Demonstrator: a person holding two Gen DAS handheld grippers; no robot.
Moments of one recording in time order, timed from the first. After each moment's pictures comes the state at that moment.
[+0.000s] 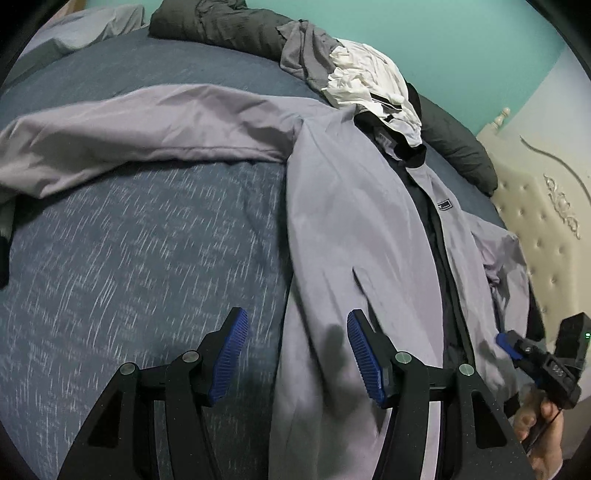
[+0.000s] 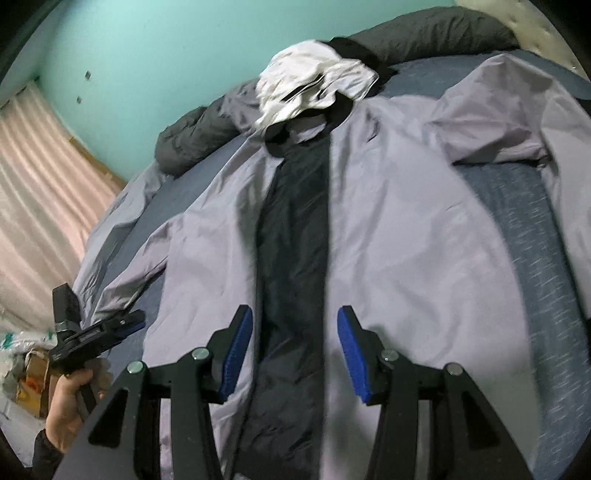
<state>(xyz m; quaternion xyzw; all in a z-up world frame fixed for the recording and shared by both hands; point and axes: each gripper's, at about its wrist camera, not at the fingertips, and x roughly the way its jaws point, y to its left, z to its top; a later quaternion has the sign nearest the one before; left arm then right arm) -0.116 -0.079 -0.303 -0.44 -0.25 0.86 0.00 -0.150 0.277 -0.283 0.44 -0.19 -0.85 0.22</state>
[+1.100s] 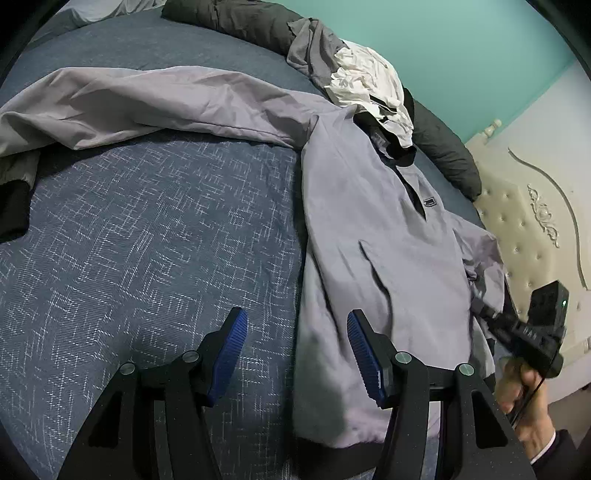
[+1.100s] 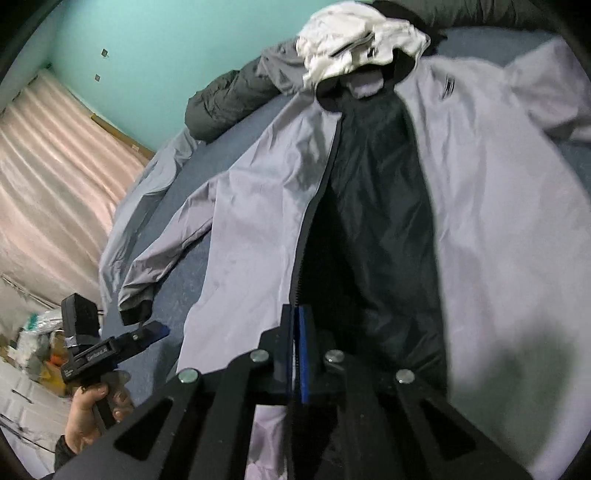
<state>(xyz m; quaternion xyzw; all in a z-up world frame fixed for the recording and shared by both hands) -0.073 -0.100 -0.298 -0.44 -0.29 0.85 0.03 -0.159 0.226 -0.276 0.46 -0.18 -0.82 0.27</state>
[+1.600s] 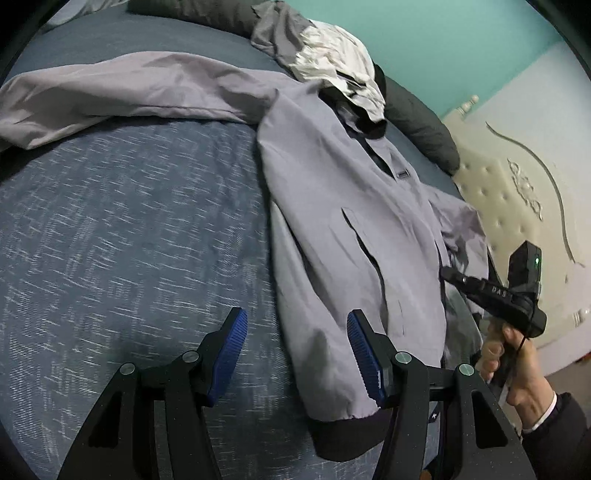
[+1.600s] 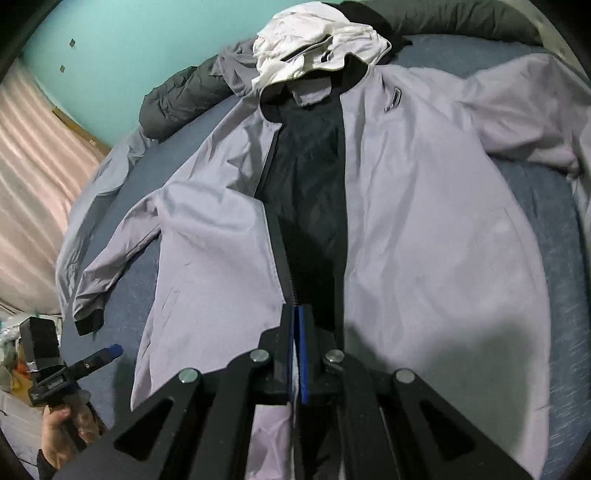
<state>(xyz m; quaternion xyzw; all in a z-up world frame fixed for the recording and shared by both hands) -0.081 -0.063 -0.302 -0.46 -0.27 0.84 0.09 -0.188 0.253 -0.292 0.49 -0.15 -0.83 0.20</state>
